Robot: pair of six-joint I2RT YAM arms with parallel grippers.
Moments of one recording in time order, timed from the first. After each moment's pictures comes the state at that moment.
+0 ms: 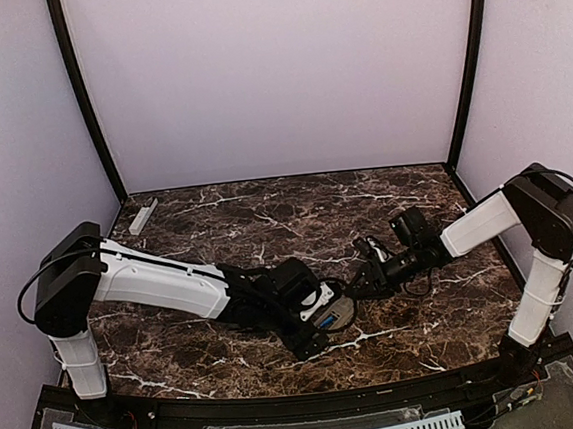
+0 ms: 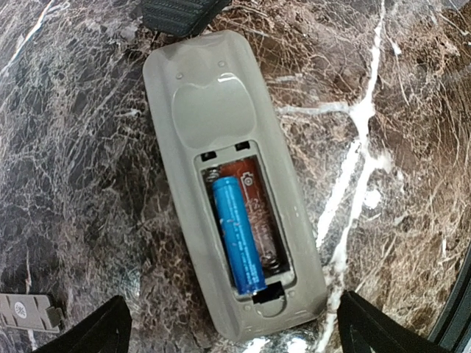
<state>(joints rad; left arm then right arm) -1.17 1.90 1.18 -0.33 -0.04 -0.09 0.52 1.76 0.73 0.06 -0.84 0.44</state>
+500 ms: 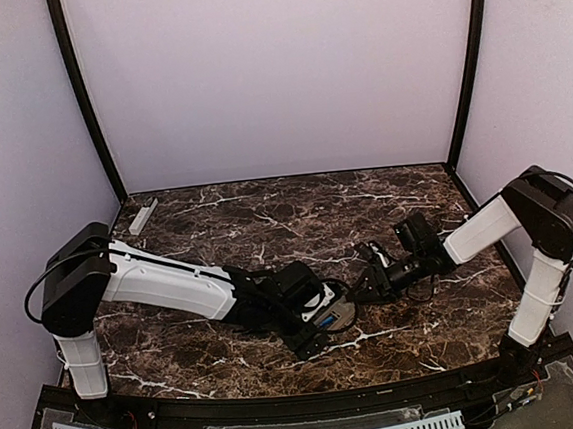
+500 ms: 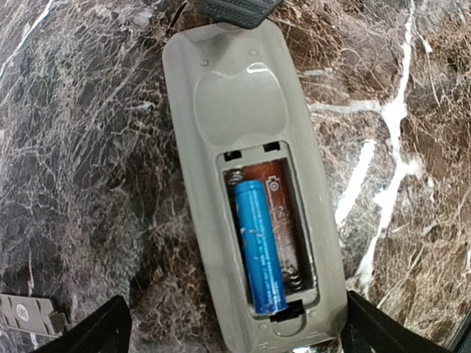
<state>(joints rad) -1.17 1.94 1.20 -0.34 -0.09 -0.09 0.52 1.76 0.67 0.16 -0.90 0.47</state>
